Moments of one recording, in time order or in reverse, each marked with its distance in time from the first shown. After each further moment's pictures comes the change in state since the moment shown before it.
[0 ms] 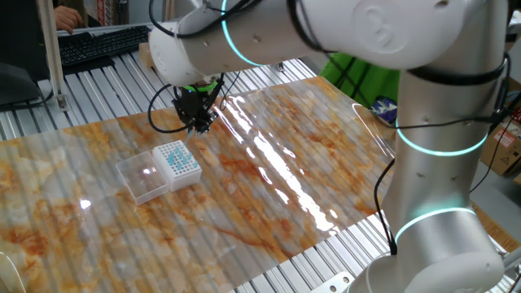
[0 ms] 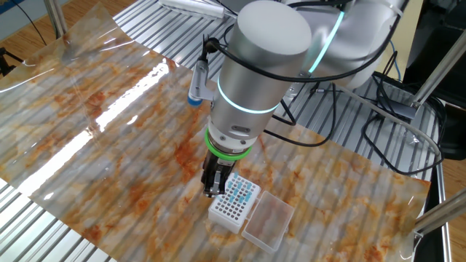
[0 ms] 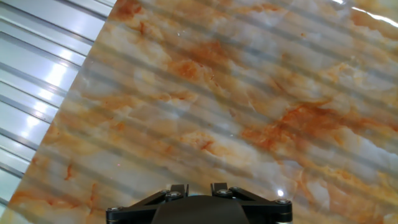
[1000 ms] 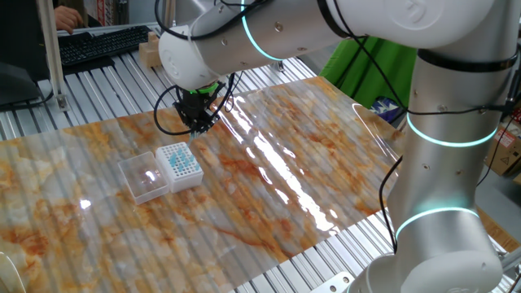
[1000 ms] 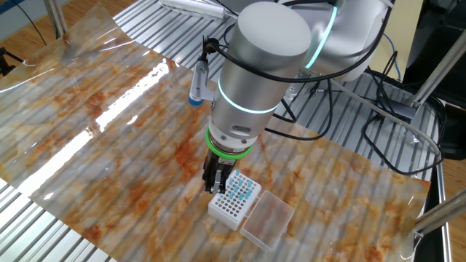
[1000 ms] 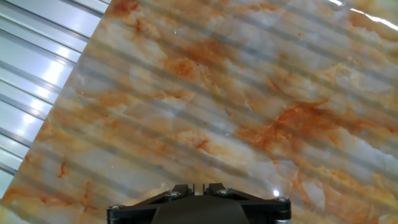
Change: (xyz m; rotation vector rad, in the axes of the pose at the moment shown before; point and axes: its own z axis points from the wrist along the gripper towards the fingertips) arm 0.002 -0.004 0.001 0.000 0.007 -0.001
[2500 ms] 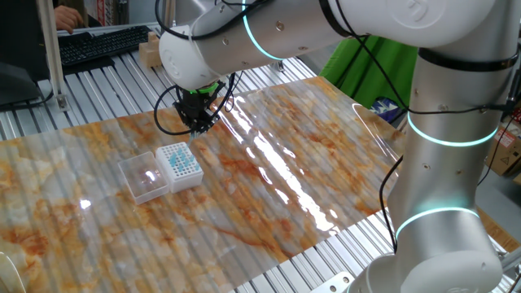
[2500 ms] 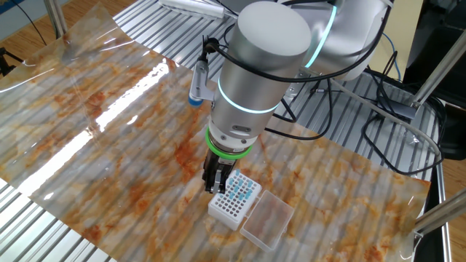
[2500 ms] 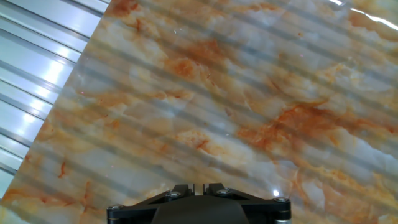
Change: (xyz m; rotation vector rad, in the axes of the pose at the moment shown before) arm 0.002 0.001 -0.001 -0.001 0.002 0.002
